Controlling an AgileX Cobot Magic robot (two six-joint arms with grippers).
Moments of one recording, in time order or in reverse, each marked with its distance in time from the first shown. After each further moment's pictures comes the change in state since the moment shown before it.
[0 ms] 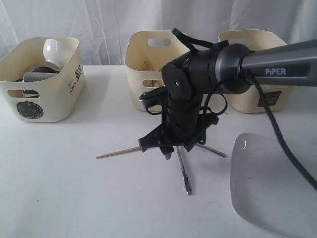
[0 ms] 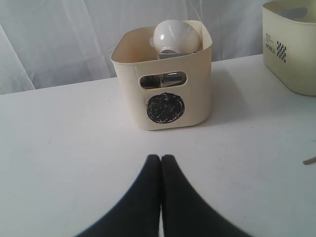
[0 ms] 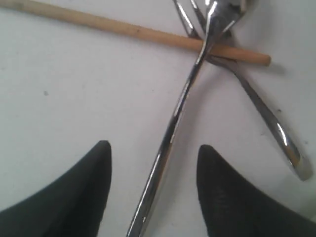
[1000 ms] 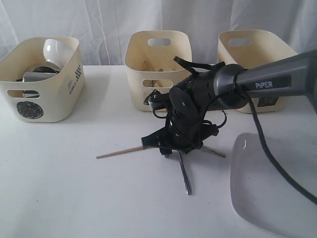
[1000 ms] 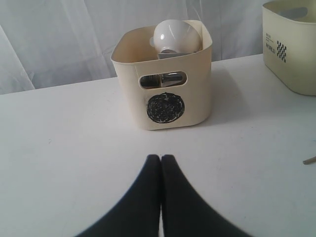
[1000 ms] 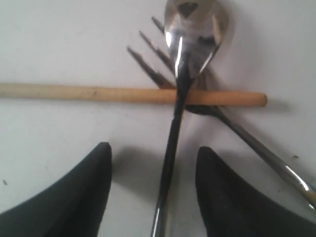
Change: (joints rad) left arm 0.000 0.000 0.000 0.000 0.000 0.000; right arm -0.034 0.070 0.072 -0.045 -0.247 0.187
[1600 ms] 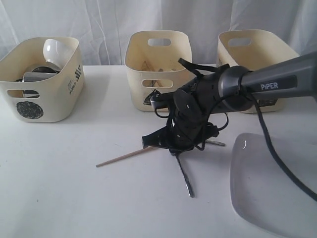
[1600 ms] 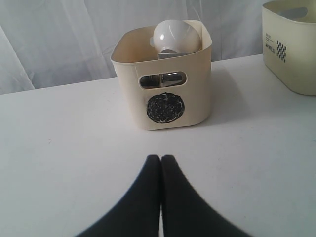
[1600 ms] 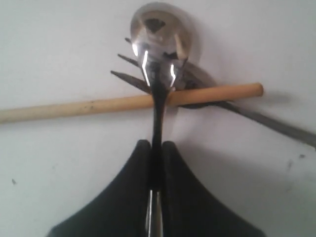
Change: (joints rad) left arm 0.000 0.000 0.000 0.000 0.000 0.000; right arm -0.004 -0.023 0.046 0.028 -0.078 0.000
